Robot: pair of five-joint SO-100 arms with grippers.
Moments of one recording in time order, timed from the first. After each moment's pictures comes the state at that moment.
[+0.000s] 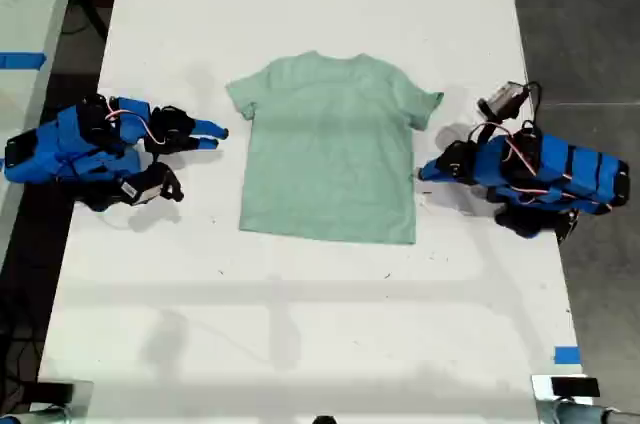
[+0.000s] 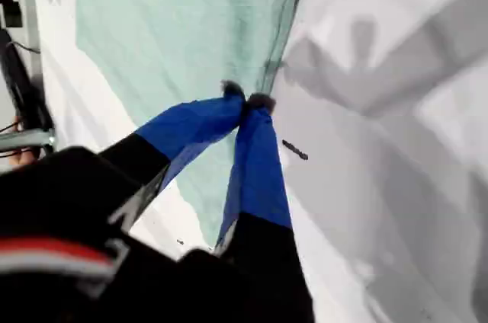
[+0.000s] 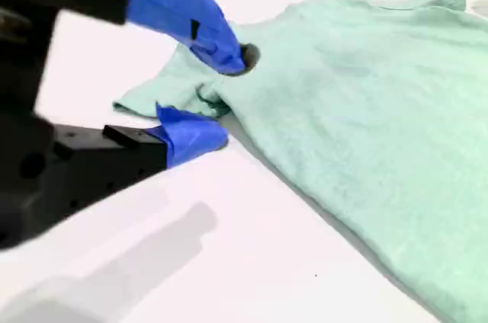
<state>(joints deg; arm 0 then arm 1) -24.0 206.3 183.9 60.6 -1.3 18.4 200.6 175.2 73.8 2.5</state>
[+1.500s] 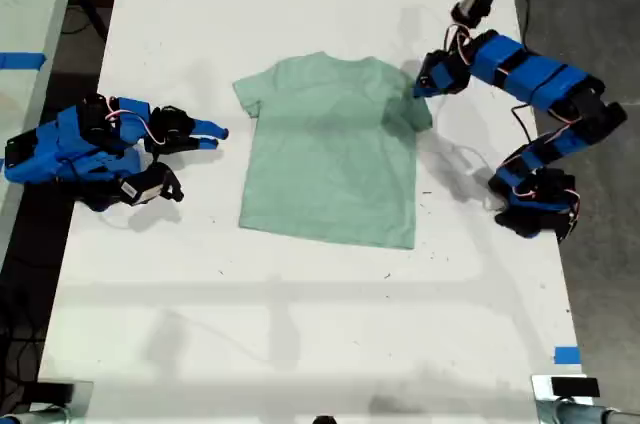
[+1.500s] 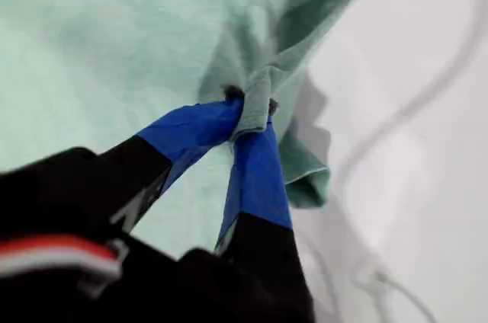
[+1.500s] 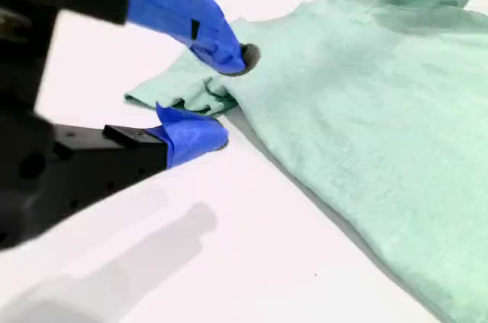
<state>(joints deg) -24.0 206.3 183.9 60.6 -1.3 49.3 110.9 105.6 63.2 -35.1</state>
